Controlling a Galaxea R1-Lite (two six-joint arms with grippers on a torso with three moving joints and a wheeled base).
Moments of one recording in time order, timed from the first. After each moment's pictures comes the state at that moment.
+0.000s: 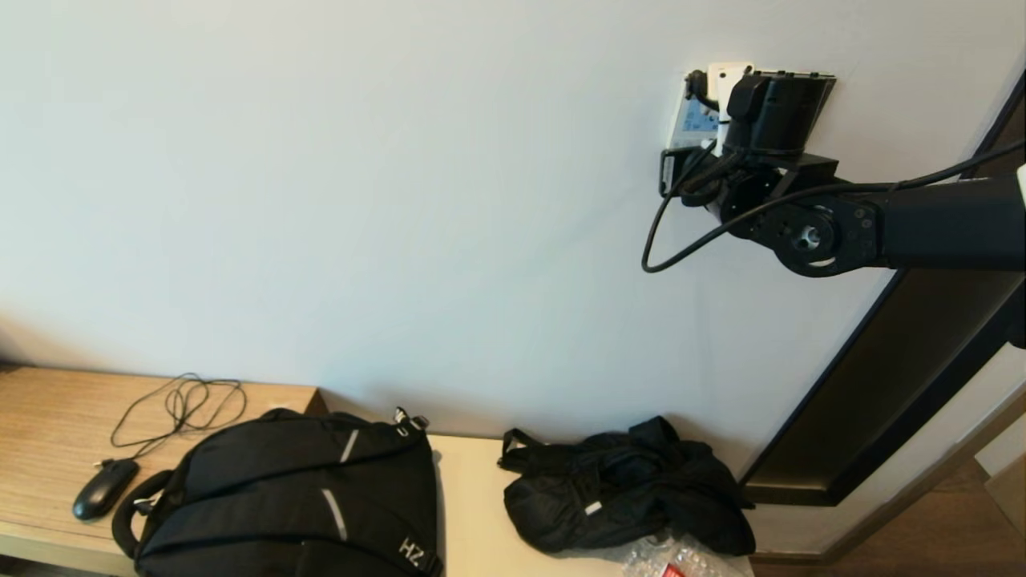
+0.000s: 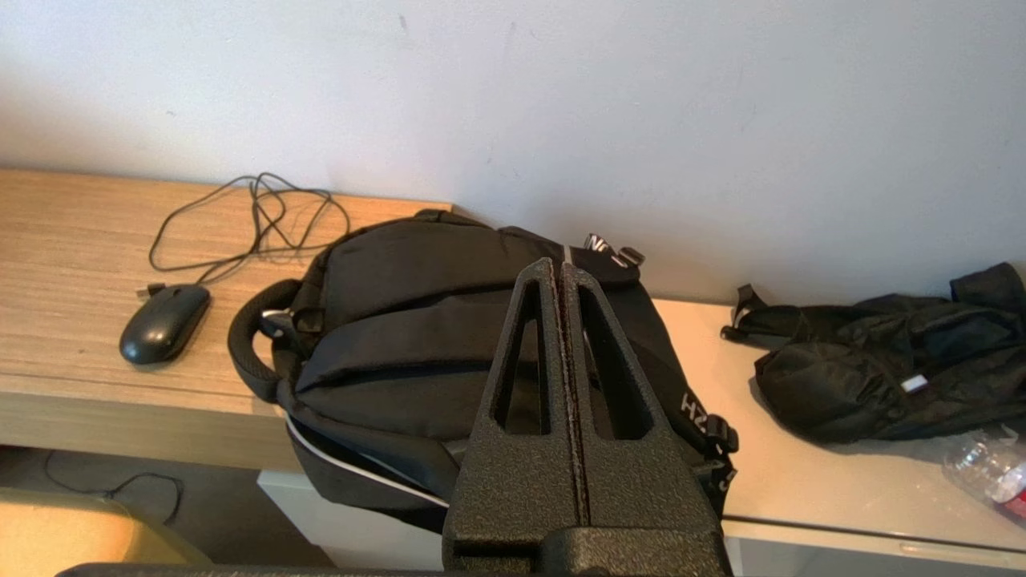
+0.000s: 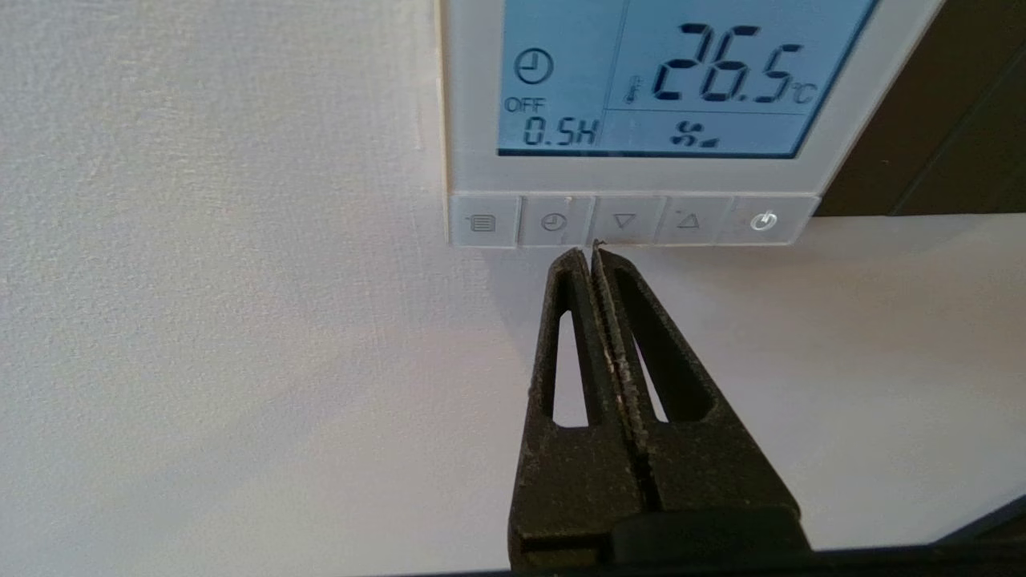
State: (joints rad) left arm 0.00 0.00 -0.02 0.04 0.00 -0.01; right arm 0.35 2.00 -1.67 -0.46 -0.52 -0.15
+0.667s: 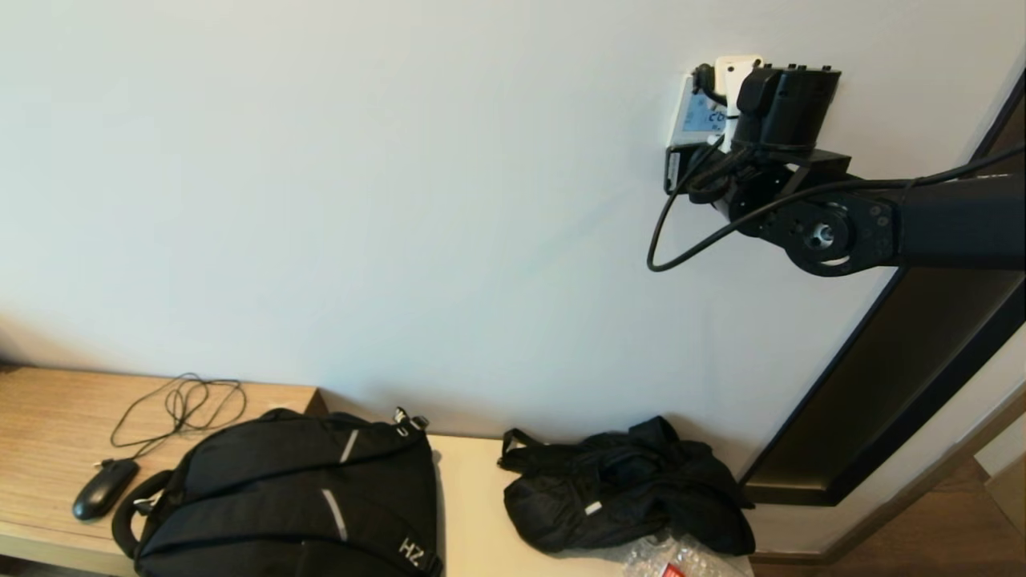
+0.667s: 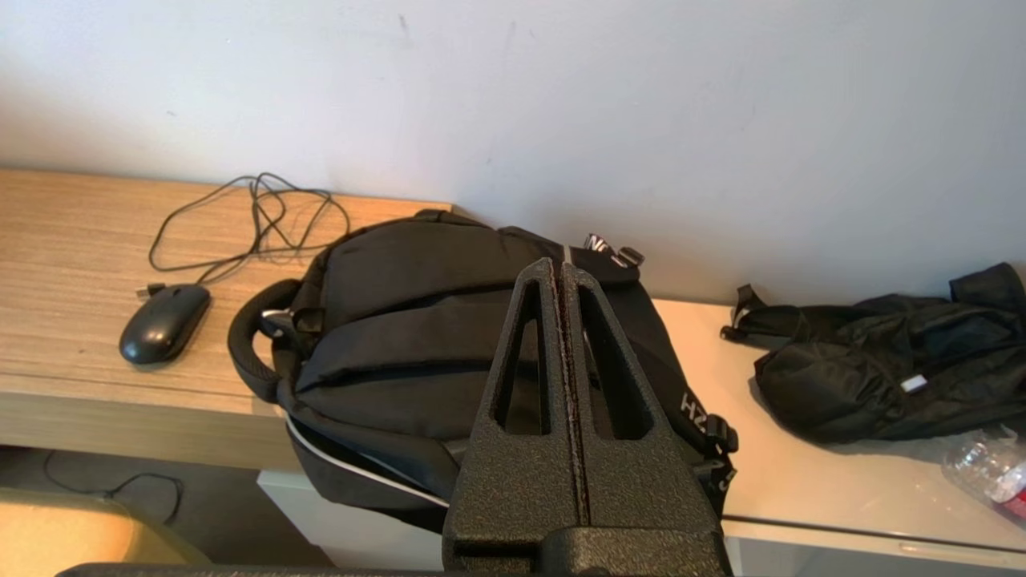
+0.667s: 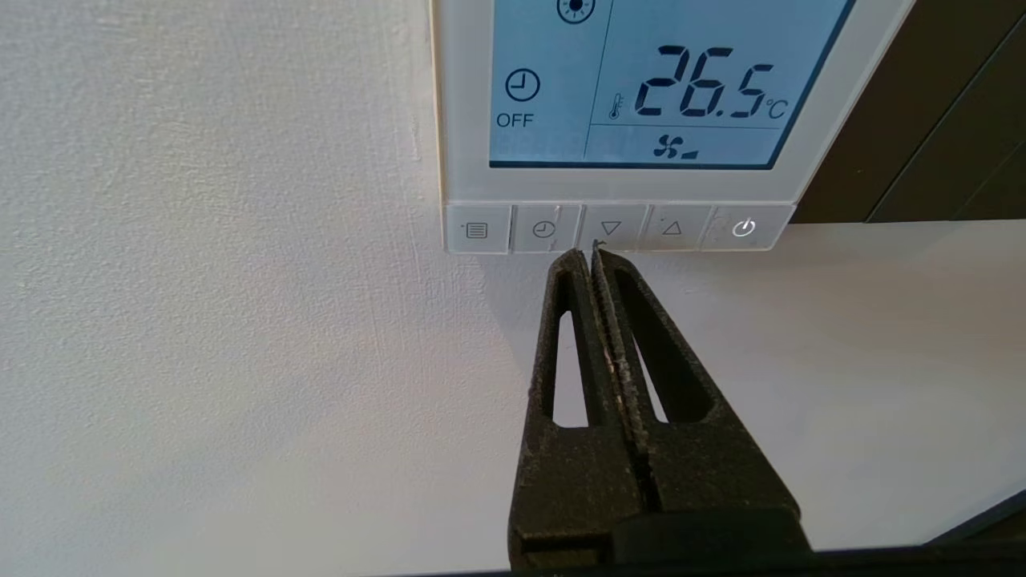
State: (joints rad) left arm 0.00 0.00 -0.02 0.04 0.00 -0.02; right arm 0.35 1.98 -1.66 -0.46 -0.52 -0.15
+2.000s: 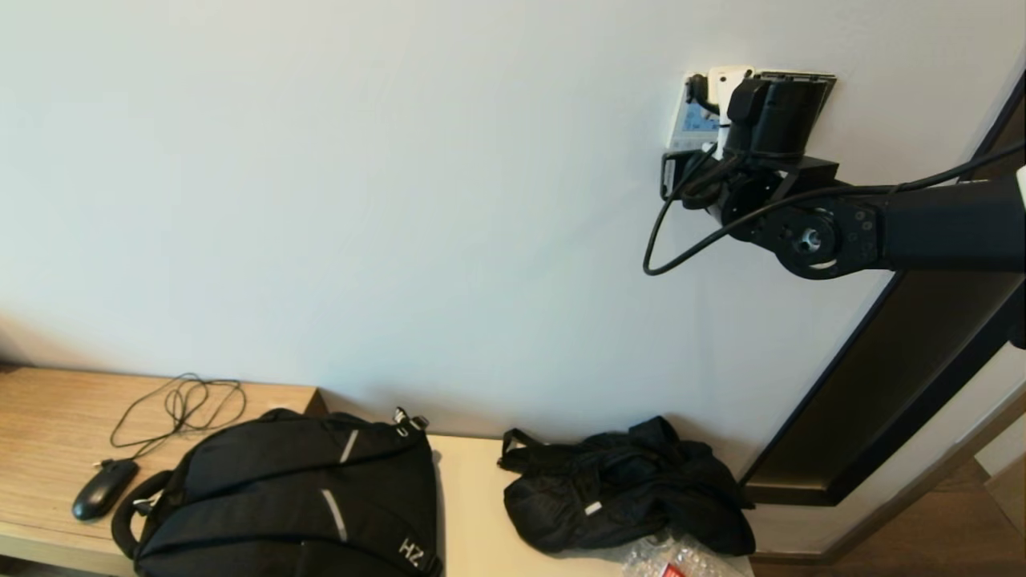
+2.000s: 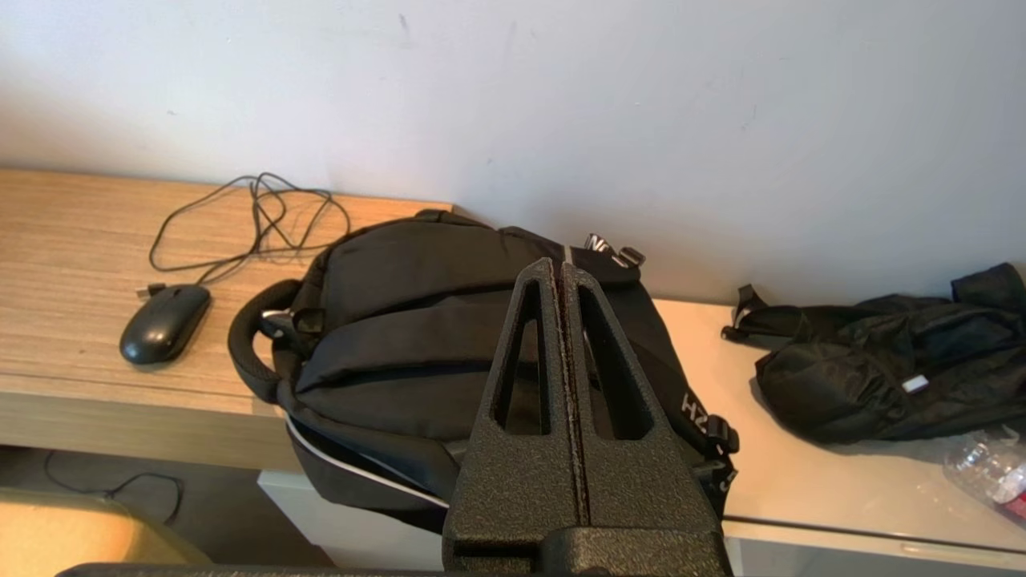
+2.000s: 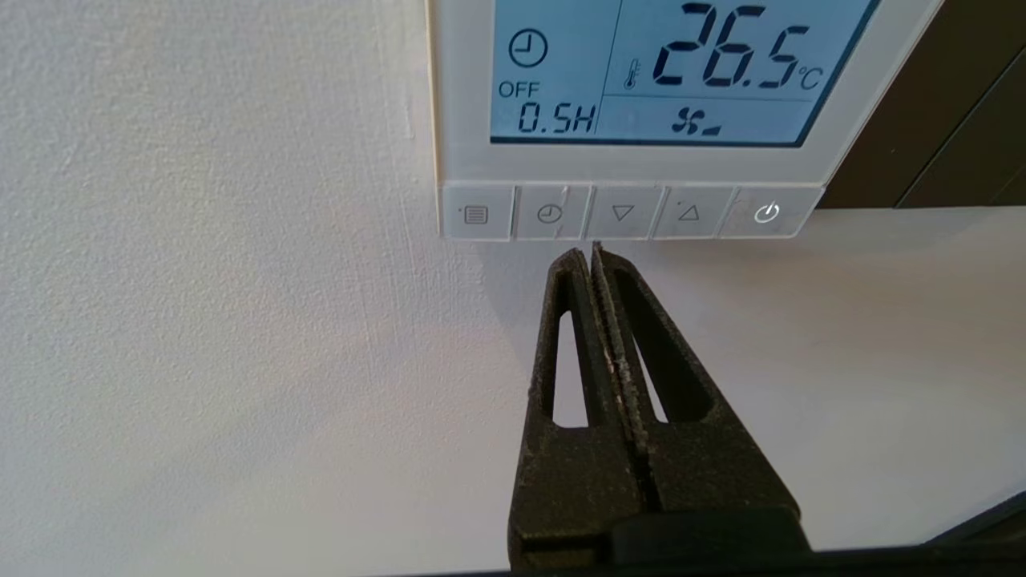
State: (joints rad) left arm 0.00 0.00 -0.02 0.04 0.00 -0.01; right arm 0.35 2.00 -1.66 -0.47 -0.52 -0.15
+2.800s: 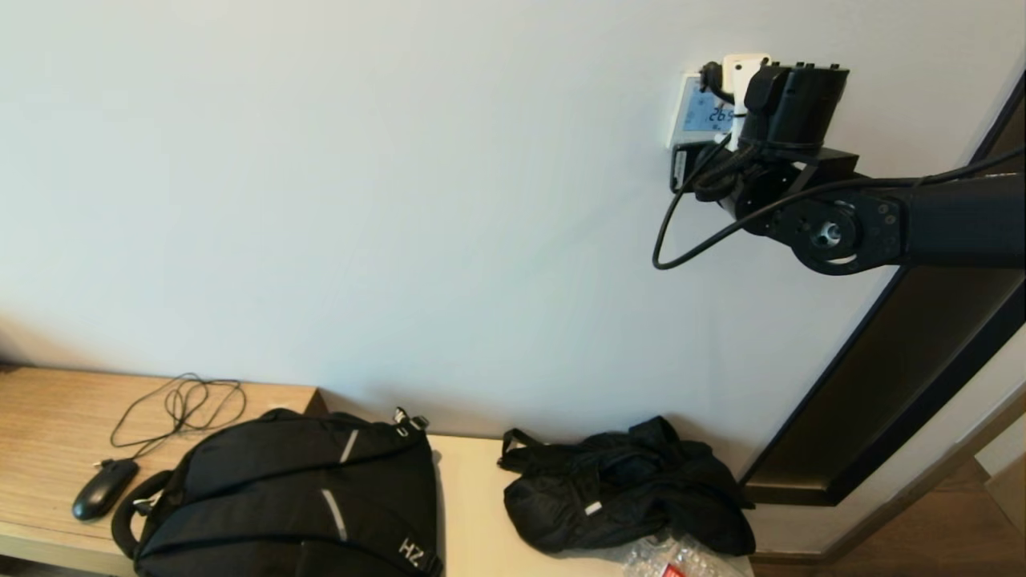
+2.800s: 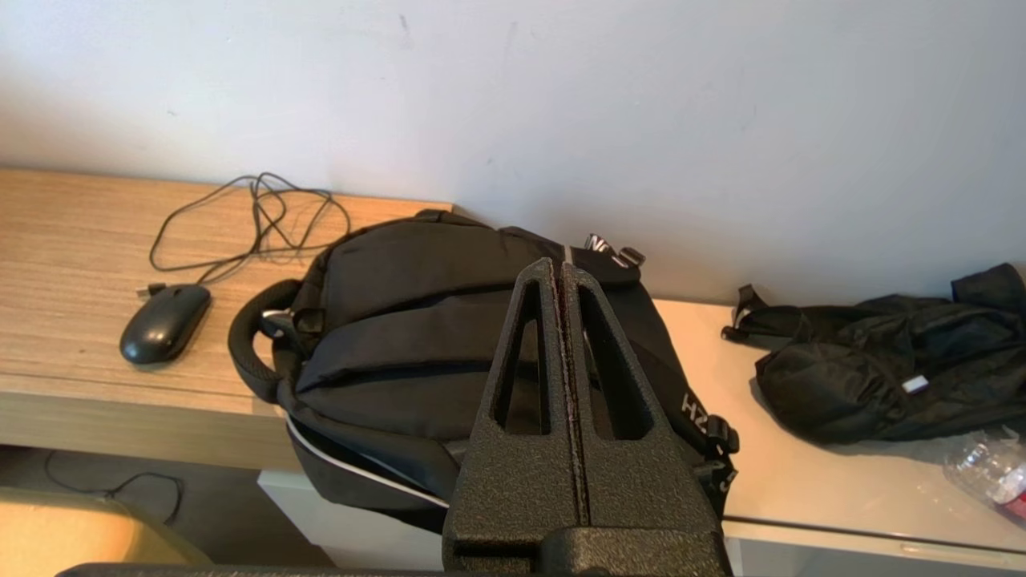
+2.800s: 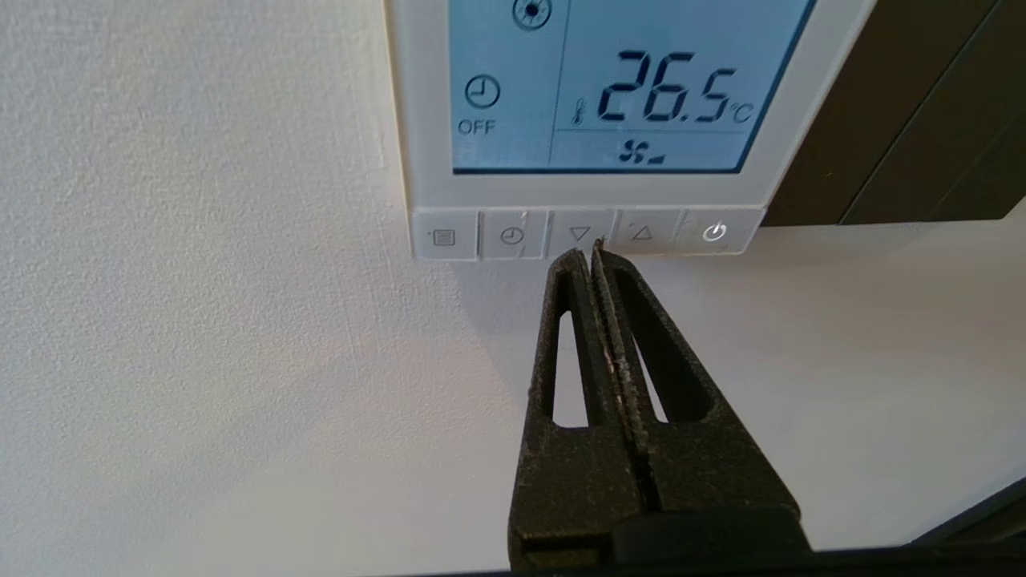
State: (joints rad) left arm 0.00 0.00 -0.02 0.04 0.00 -0.01; right arm 0.34 1.97 -1.65 -0.47 -0.52 -0.15
